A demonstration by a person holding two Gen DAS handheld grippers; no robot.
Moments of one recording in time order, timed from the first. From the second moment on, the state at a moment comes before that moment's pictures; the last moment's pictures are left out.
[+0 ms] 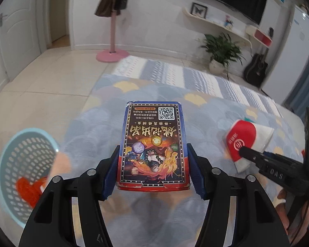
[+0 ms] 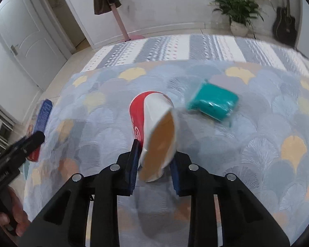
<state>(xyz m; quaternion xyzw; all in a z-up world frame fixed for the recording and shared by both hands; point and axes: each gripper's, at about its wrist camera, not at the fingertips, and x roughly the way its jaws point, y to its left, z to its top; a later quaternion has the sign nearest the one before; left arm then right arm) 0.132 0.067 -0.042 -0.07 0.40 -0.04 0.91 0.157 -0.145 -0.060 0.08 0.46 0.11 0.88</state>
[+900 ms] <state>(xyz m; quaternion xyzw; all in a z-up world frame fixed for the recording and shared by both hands) 0.052 0.343 -0.010 -0.22 0.35 0.18 0.89 0.102 0.171 0.010 -0.04 0.40 0.32 0.86</state>
